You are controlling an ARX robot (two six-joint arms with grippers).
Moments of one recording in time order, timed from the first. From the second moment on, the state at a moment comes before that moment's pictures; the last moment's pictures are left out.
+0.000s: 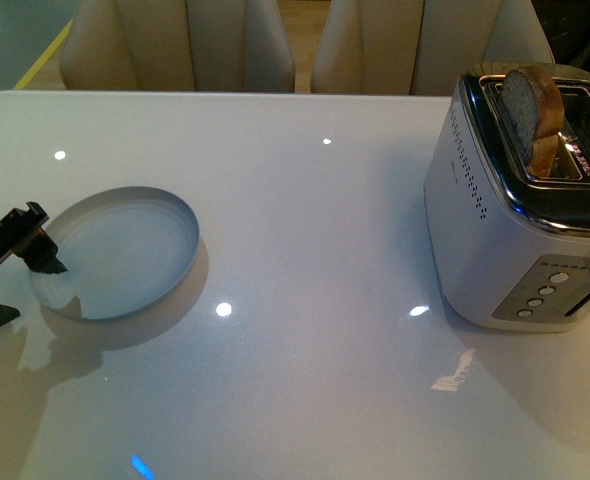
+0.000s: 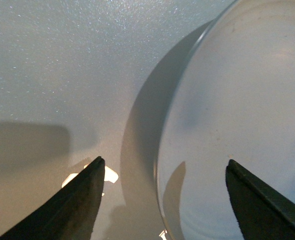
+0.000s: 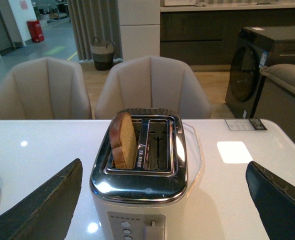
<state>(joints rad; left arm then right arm) 0.16 2.30 0.94 0.27 0.21 -0.63 0.00 0.01 0.02 0.00 0.00 0.00</state>
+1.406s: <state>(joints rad) 0.00 0.74 0.14 0.60 0.00 -0.01 0.00 0.01 0.02 0.00 0.00 0.00</state>
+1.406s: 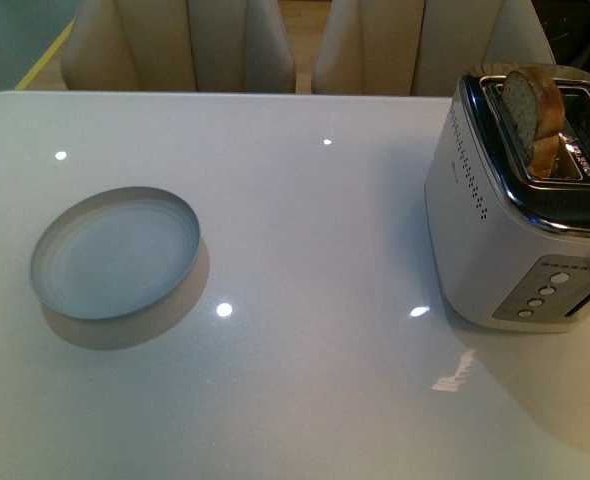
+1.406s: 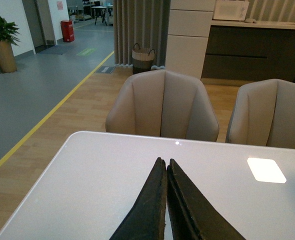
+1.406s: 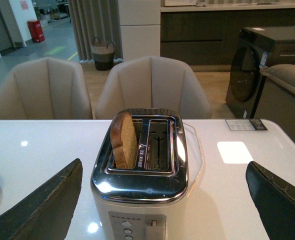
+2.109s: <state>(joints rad) 0.00 0.40 0.01 0.40 0.00 -0.01 0.00 0.01 0.02 0.00 0.00 0.00</state>
